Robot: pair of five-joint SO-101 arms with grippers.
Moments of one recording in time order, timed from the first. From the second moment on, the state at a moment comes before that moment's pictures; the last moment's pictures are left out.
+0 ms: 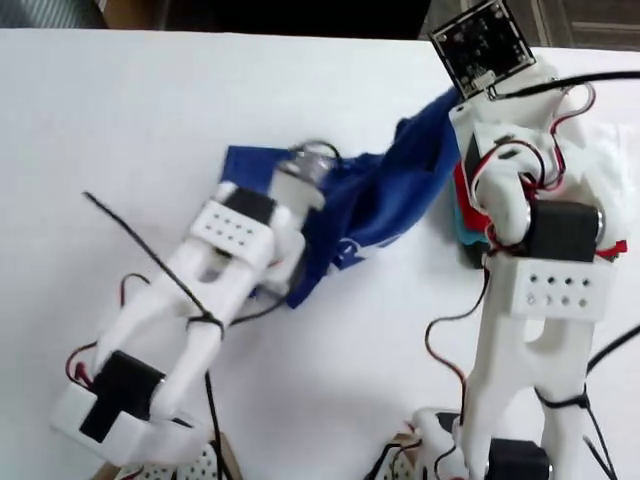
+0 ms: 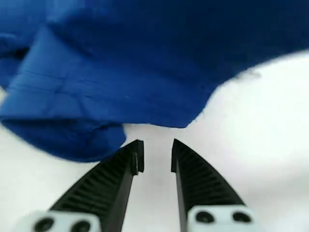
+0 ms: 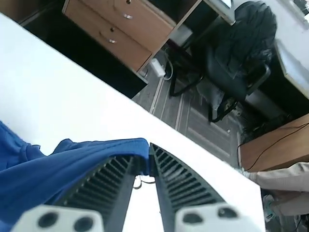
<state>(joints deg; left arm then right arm) 20.7 -3.6 24.8 73.8 1.8 0.2 -24.0 -3.7 58.6 38.9</state>
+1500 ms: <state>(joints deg) 26.5 6.6 32.2 51.0 -5.1 0.3 -21.5 -3.7 59.5 38.9</state>
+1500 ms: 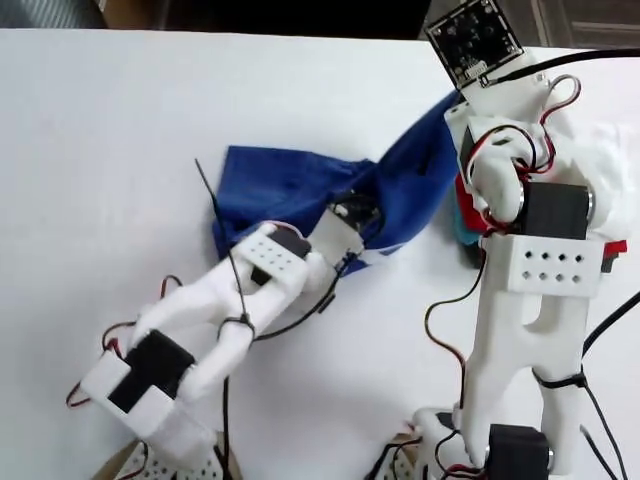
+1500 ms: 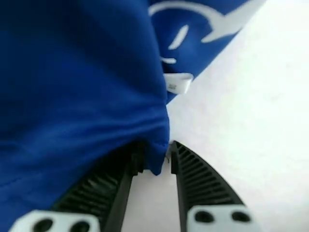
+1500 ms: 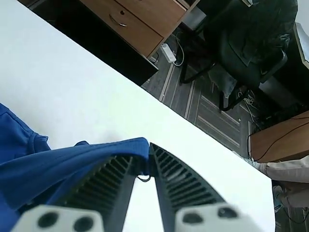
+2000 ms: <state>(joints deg) 24.2 6.9 30.2 52.8 -9.4 0.3 -21.5 -3.7 61.6 38.9</state>
